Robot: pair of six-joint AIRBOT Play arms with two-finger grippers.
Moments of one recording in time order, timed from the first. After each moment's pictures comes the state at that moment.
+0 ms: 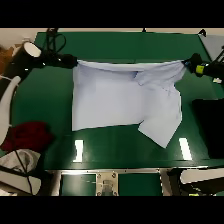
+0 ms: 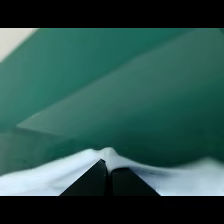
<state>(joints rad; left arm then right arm) -0.08 -1.68 1.58 0.91 -0.79 -1.11 -0.41 -1.62 1.38 -0.48 0.82 1.08</state>
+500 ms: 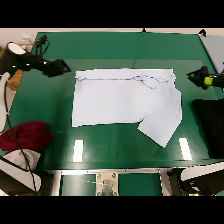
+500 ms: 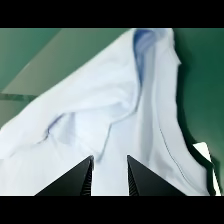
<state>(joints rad) 0.14 -1.79 1.72 0.88 -1.29 -1.24 -0.65 -1.71 1.44 -0.57 1.17 1.12</state>
